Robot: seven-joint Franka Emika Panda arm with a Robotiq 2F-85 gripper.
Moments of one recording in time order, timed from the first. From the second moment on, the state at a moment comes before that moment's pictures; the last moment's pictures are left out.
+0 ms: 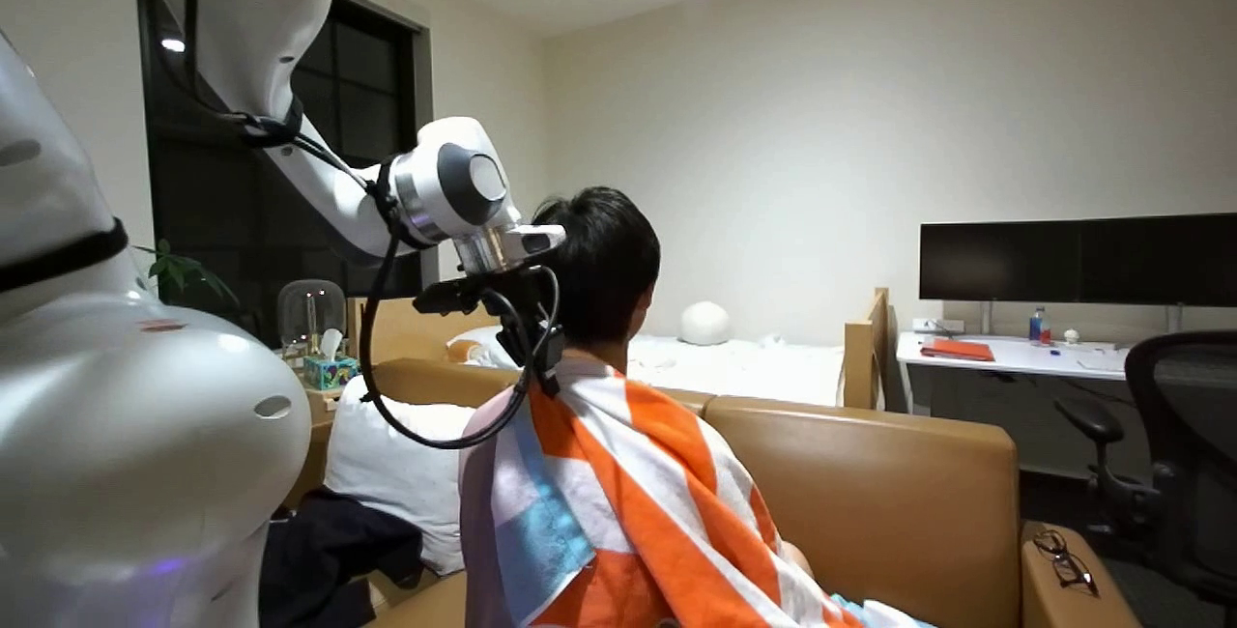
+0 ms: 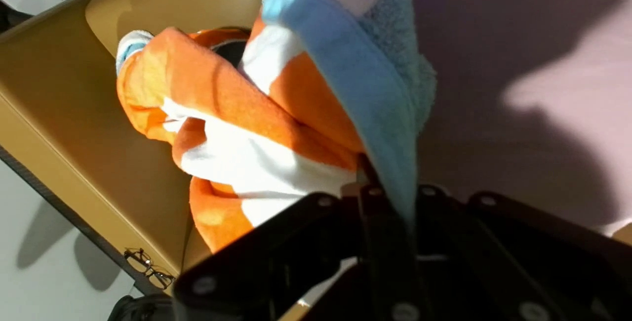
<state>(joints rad) -0.08 -0.45 0.32 -2.68 -0.19 2.47 0.69</state>
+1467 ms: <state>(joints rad) 0.04 -0.30 0.43 -2.29 -0.25 2.10 0.76</state>
